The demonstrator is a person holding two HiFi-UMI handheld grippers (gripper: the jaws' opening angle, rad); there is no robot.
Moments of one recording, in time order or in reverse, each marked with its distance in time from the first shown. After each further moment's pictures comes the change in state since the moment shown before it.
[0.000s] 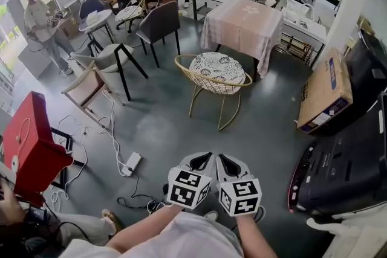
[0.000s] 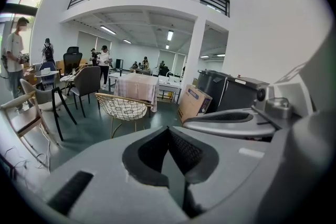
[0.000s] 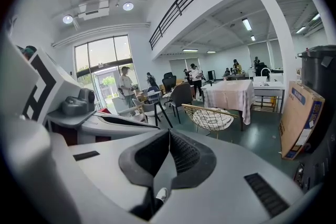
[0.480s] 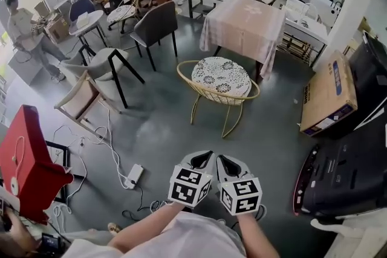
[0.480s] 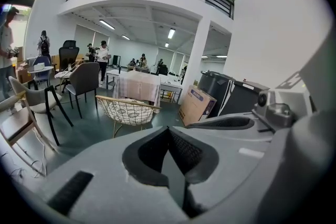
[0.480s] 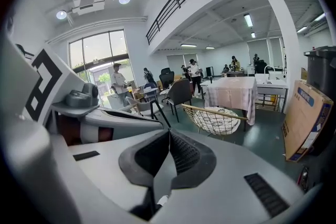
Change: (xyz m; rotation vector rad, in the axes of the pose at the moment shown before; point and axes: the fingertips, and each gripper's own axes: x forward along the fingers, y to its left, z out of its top) left arm 0.044 0.117 0.040 -0.020 0.024 -0.056; right arm 0.122 0.008 0.034 0.005 0.047 -0.031
